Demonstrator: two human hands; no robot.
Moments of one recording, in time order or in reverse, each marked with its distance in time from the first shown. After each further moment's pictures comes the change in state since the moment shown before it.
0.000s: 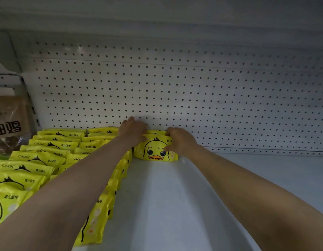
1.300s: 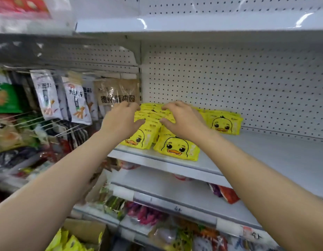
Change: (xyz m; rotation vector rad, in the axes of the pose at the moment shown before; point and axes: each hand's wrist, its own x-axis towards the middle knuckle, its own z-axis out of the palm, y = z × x) left_hand -0.326 -0.182 -0.125 0.036 0.304 -0.189; right_hand -0.183 -0.303 -0.065 0.060 0.220 -0.405
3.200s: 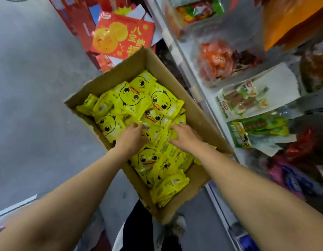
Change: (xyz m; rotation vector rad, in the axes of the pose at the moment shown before) left_hand -0.465 -0.395 0.318 -0.297 -0.810 -1.095; right_hand -0.108 -0.358 0.619 0.181 -1.345 -0.350
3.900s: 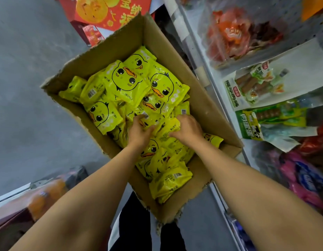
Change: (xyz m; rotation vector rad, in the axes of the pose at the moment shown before) left_hand 0.029 0.008 0.069 -0.784 0.084 -0.376; right_hand 0.035 0.022 0.041 0.029 0.152 0.069
